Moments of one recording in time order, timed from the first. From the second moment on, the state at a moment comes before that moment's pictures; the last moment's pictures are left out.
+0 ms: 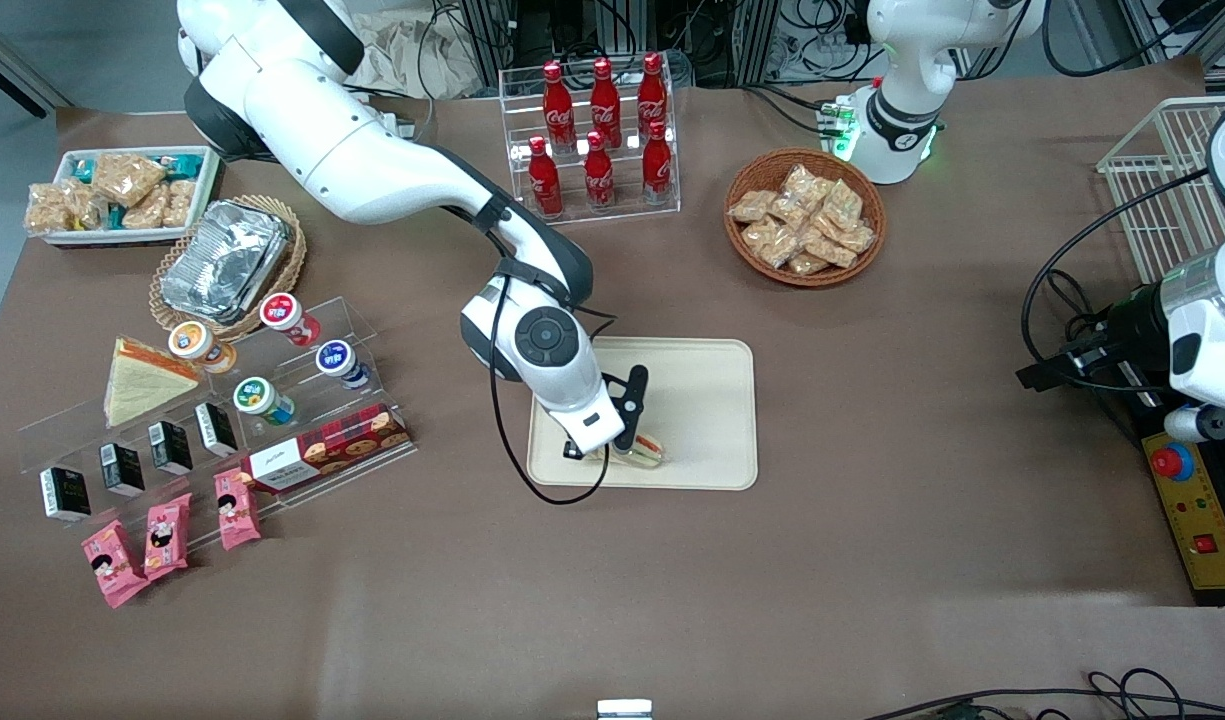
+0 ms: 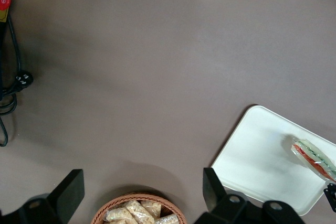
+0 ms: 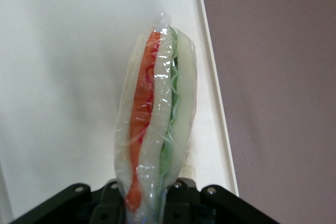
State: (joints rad) arm 0.40 0.83 0.36 -1.39 -0.30 2.24 -0.48
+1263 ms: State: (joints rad) arm 0.41 0.78 0.36 -1.36 -0.31 2.25 -0.49
